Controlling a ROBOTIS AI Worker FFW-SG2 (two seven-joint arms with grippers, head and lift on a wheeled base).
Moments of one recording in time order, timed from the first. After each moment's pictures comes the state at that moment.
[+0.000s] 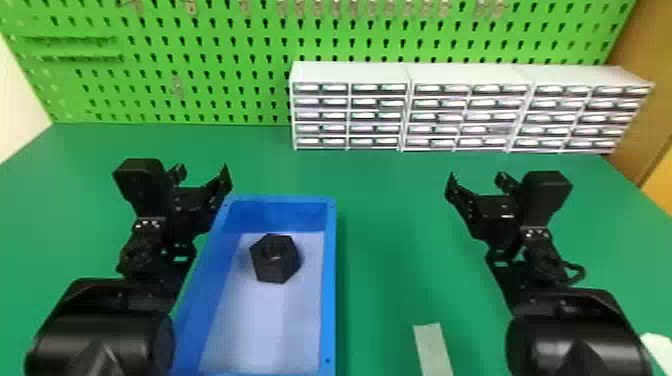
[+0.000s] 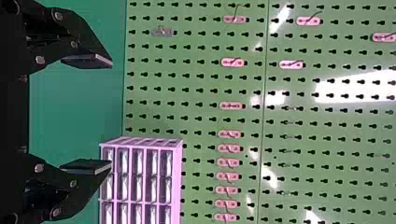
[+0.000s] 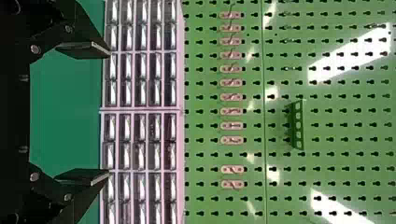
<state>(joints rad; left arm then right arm) -0.06 0.11 0.00 -1.67 0.14 0.12 -0.01 -0.12 0.00 -0.04 -1.52 -0.03 0.00 0.10</state>
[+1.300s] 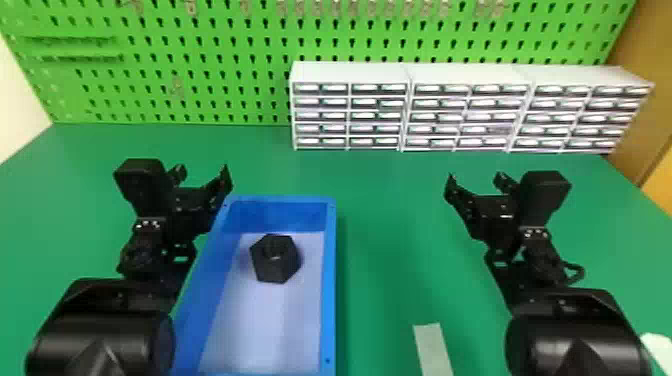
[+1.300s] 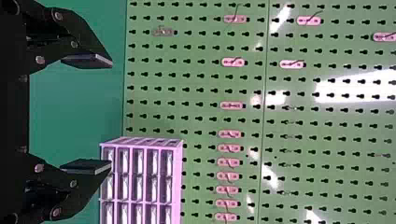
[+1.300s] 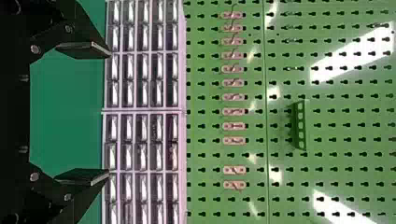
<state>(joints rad) -0.06 0.11 0.00 -1.67 0.14 0.12 -0.01 -0.13 0.00 -0.04 -1.52 -0.03 0.01 0.10</state>
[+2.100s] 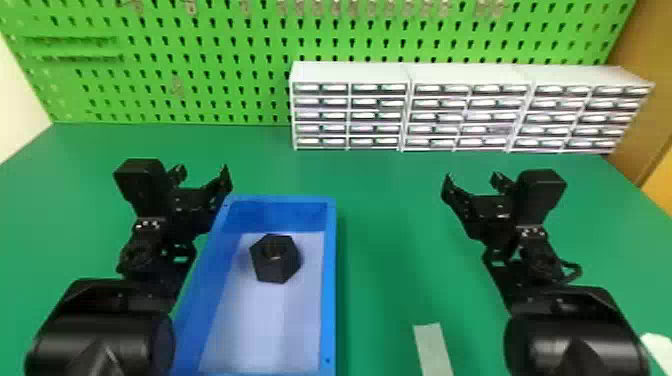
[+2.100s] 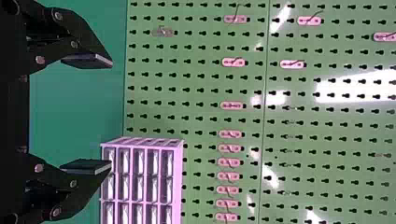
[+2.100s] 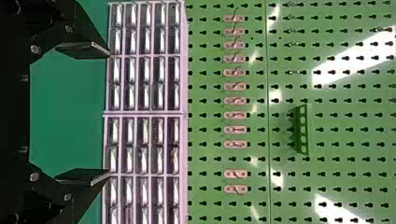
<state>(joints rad) -0.06 0.11 0.00 -1.67 0.14 0.12 -0.01 -0.13 -0.01 -0.03 -1.51 -0.03 0.02 0.10</state>
